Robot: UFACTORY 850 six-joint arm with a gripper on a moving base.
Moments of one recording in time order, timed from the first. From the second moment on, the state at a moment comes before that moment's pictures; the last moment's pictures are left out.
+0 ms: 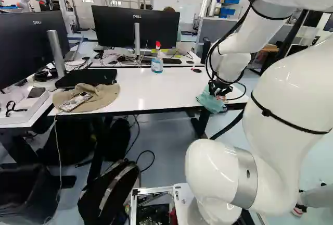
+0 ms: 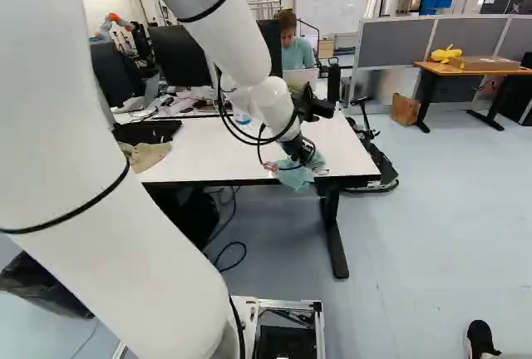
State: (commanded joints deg) arm -24.8 0.7 -36.1 8.8 -5.5 0.0
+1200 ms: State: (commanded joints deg) arm -34.7 -3.4 -40.4 8.8 -5.5 0.0
